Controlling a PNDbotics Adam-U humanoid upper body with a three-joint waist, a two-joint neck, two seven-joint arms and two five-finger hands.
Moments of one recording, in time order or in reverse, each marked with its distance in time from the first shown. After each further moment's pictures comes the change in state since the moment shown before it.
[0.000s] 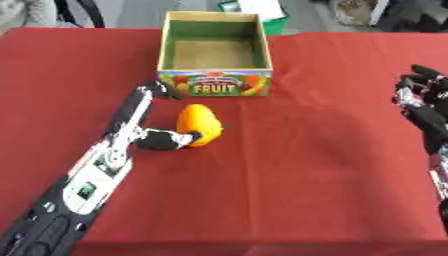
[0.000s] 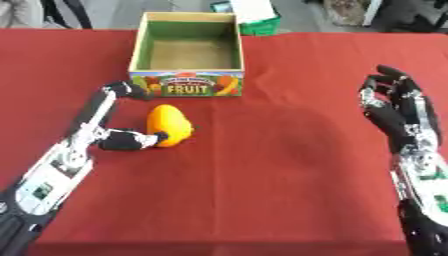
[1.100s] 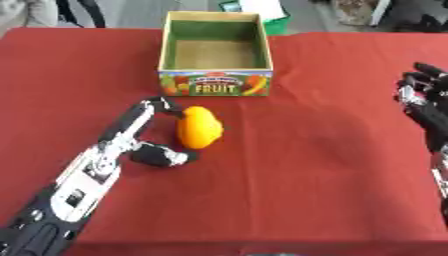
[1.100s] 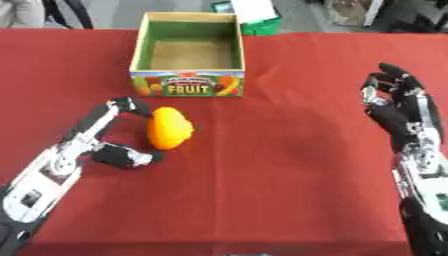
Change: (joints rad) left arm 0.057 0.035 -0.001 -0.009 -0.010 -0.081 -0.209; right arm -0.004 -0.007 -0.004 0.000 0.001 -0.002 -0.002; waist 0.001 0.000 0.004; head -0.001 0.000
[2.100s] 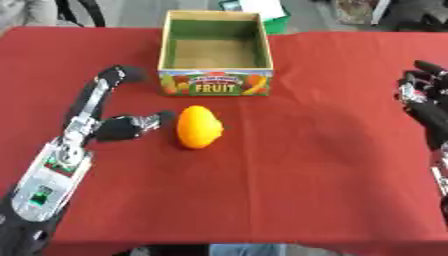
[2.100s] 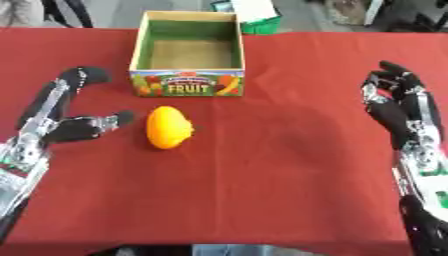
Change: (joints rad) left arm 0.031 0.002 0.116 -0.117 0.134 0.024 0.099; right arm 0.000 -0.002 -0.005 0.000 0.000 0.000 -0.005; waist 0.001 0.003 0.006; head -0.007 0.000
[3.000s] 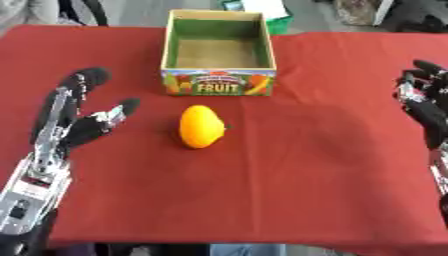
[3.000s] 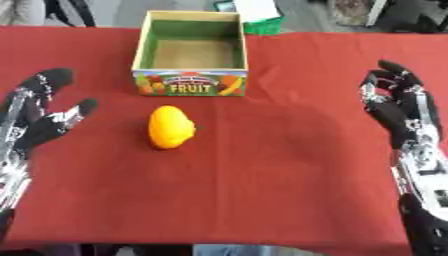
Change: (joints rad) left arm 0.109 -0.027 0.145 -0.045 0.225 -0.071 0.135; right arm -0.001 -0.006 -0.002 0.000 0.000 -0.001 -0.005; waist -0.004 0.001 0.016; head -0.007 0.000
